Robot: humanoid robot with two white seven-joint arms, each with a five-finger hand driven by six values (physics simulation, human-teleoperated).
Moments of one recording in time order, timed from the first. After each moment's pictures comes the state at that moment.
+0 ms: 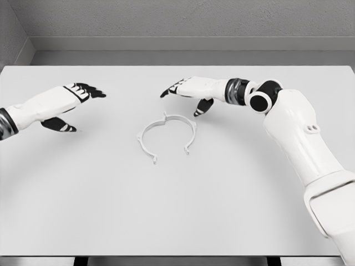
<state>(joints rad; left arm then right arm) -0.48 0.80 -0.47 -1.32 -0.44 -0.61 -0.27 -0.88 -0.15 0.55 -0.81 0.71 -0.61 0.56</state>
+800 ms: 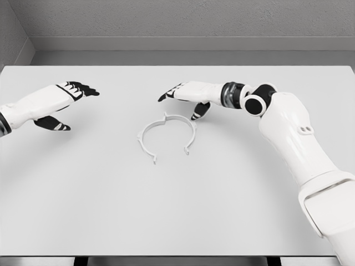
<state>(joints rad) -0.48 0.81 -0.46 -1.32 -0.44 -0.61 -0.27 -0.88 -0.12 0.57 -0.77 0.72 -0.61 0.54</state>
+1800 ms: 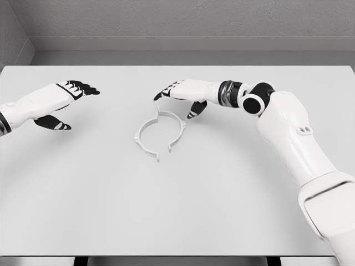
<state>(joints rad) -0.48 0.81 -0.46 -1.32 -0.42 -0.61 -0.27 -0.88 -0.12 0.56 -0.82 0.73 -0.61 0.55</state>
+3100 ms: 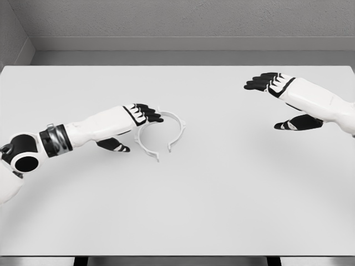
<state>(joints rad) -0.46 0.64 -0.59 -1.47 -0.44 -0.61 -0.28 -0.27 -0.69 0.06 -1.68 0.17 -0.61 0.61</state>
